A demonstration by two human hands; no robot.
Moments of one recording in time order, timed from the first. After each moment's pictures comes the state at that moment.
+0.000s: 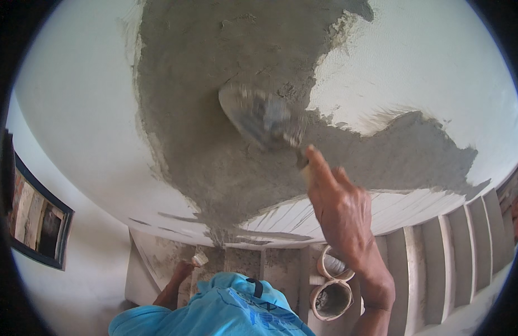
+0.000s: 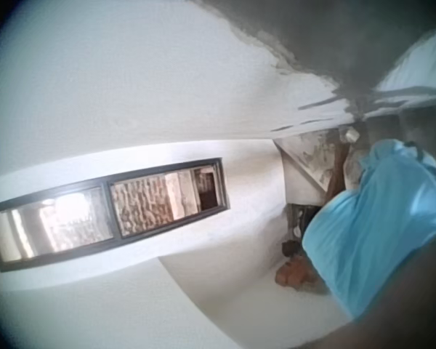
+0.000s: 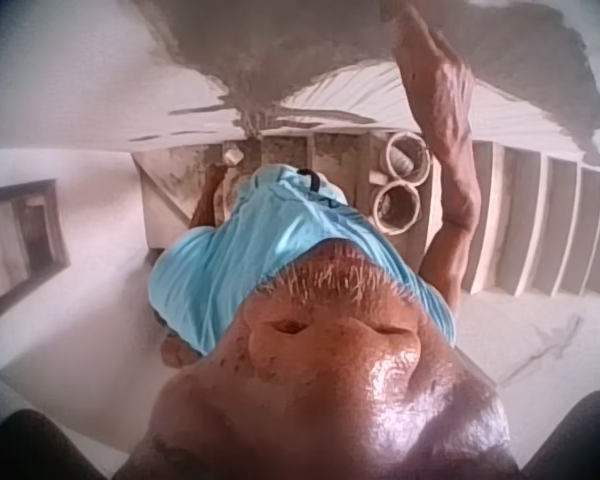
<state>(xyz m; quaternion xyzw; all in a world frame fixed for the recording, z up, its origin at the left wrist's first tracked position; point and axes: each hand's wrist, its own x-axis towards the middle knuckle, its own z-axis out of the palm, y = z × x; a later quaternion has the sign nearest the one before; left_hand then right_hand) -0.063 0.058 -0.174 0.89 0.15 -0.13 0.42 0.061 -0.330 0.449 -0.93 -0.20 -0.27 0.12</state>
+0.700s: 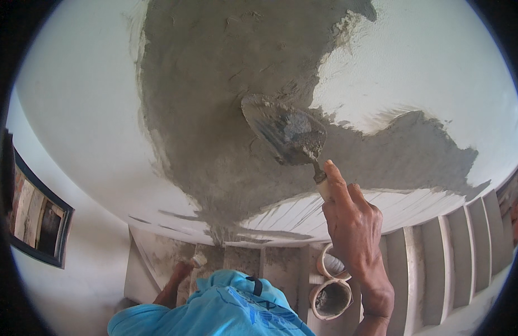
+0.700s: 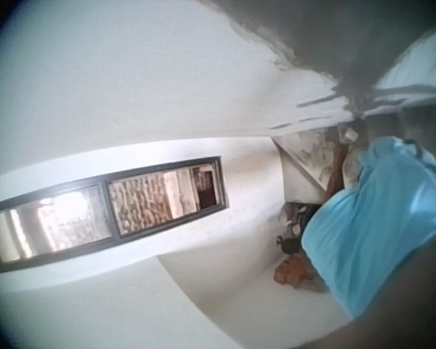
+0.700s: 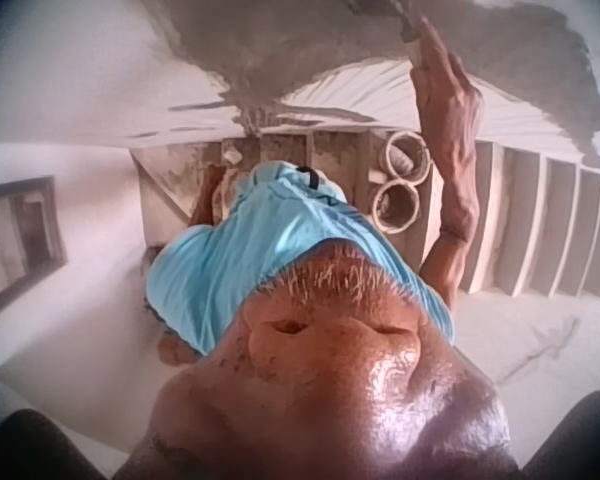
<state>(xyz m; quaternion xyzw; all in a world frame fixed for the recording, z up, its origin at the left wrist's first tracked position) -0.071 0.052 -0.135 0.87 0.21 -0.14 0.42 0.038 -0.345 0.441 -0.94 -0.19 -0.29 0.09</state>
